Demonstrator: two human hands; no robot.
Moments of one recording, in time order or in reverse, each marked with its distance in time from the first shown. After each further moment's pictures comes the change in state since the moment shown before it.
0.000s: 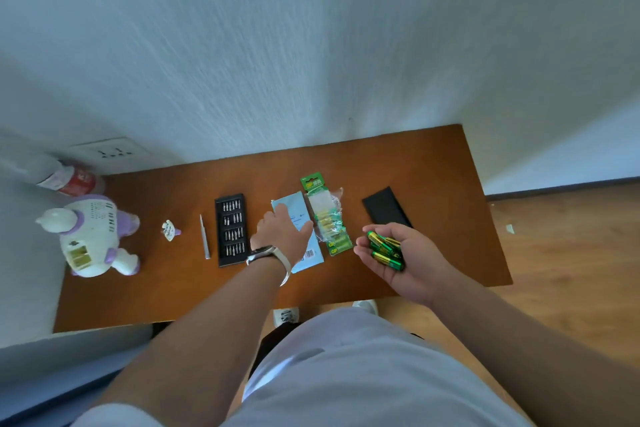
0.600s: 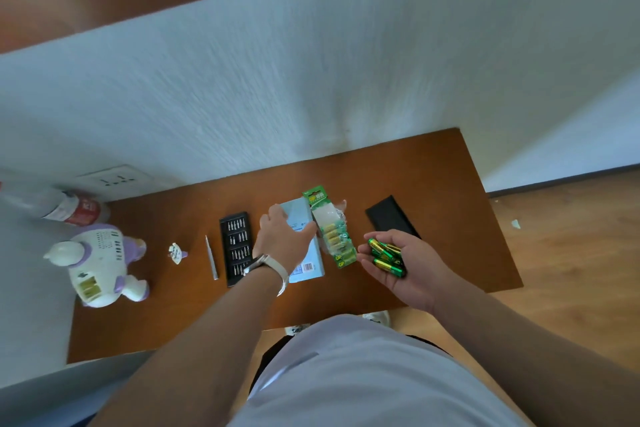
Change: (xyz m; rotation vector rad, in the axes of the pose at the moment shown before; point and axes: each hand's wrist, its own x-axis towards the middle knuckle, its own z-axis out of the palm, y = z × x) left_hand 0.005 0.003 -0.029 -0.391 0.021 -0.014; right_hand 0.007 -0.002 0.008 0.033 0.011 -0.012
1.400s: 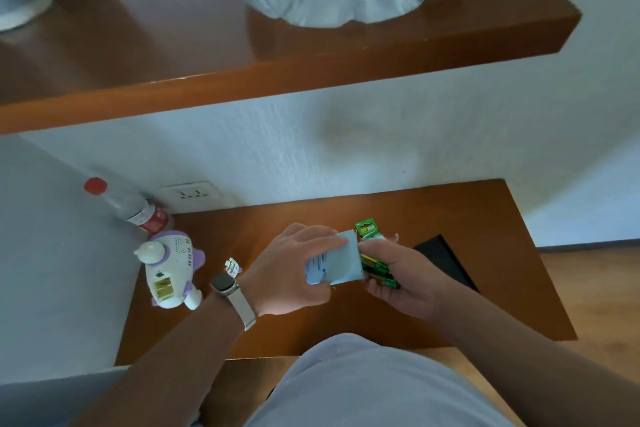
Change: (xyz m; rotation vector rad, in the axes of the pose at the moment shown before) left_hand -0.053 -0.037 -0.162 0.133 -0.208 0.822; right_hand -0.006 0.028 0.108 -0.318 -0.192 -0.009
